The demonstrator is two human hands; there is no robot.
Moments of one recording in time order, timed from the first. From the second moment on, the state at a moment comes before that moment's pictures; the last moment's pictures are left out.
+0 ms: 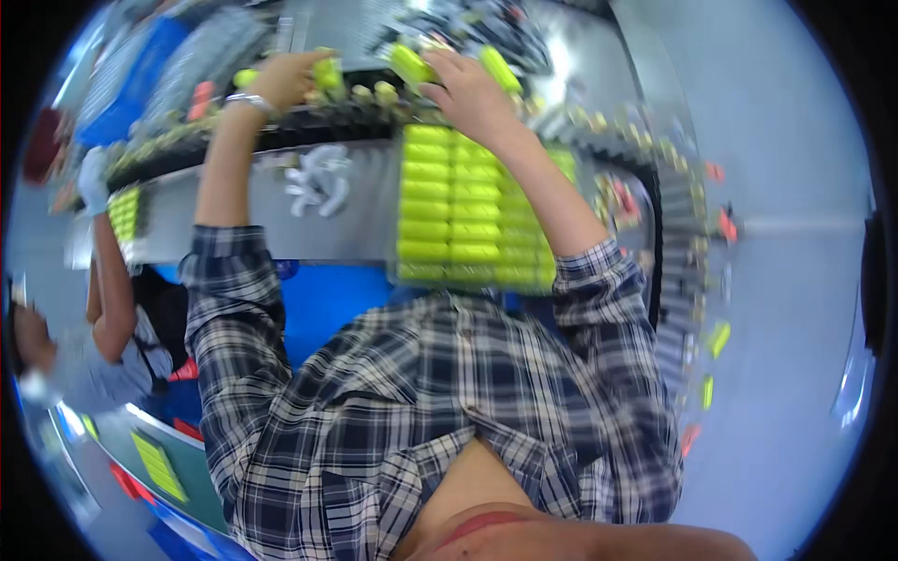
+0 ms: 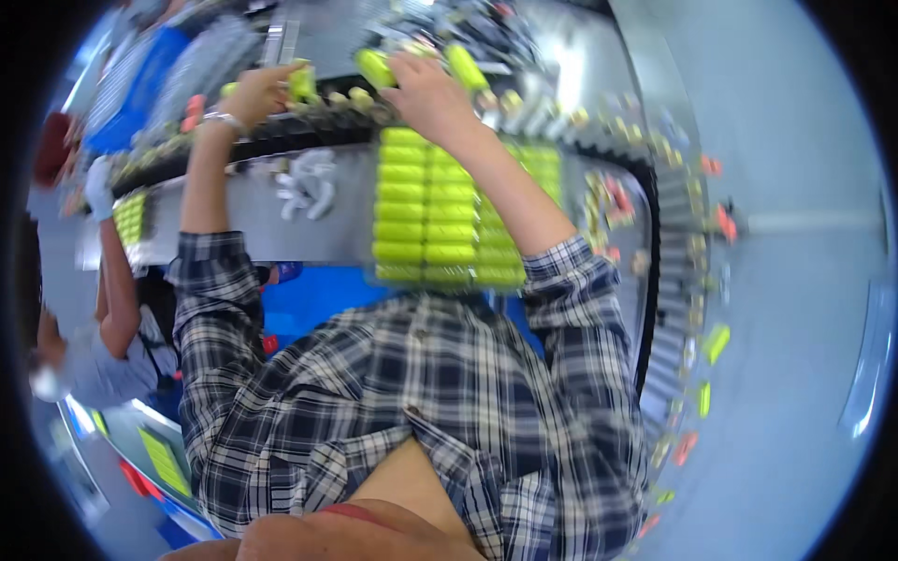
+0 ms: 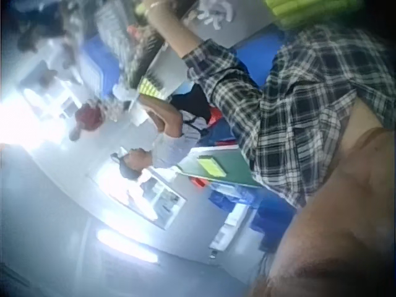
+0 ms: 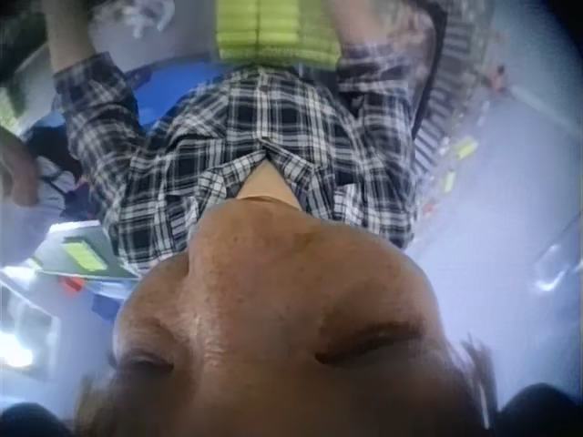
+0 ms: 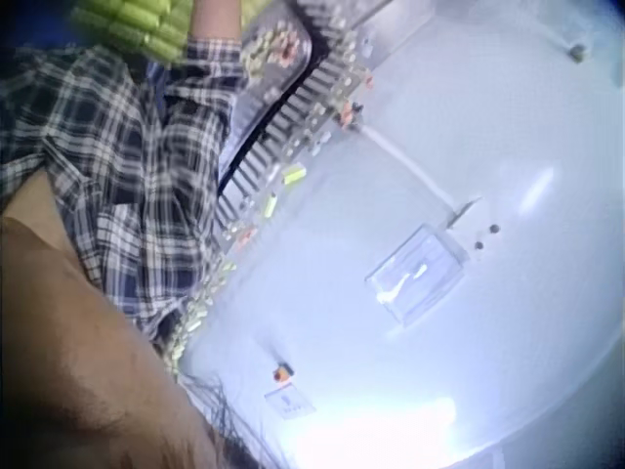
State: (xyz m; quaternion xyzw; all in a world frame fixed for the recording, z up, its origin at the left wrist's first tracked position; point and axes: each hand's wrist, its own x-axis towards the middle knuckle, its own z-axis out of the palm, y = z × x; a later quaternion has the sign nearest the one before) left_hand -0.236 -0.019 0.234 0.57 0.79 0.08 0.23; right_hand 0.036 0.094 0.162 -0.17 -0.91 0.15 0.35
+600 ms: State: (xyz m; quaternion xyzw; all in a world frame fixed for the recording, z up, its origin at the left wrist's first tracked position) left_hand -0.296 -0.119 0.139 0.49 0.86 0.13 -0.10; right_hand -0.100 -0.008 0.212 -0.01 -0.98 -0.06 0.16
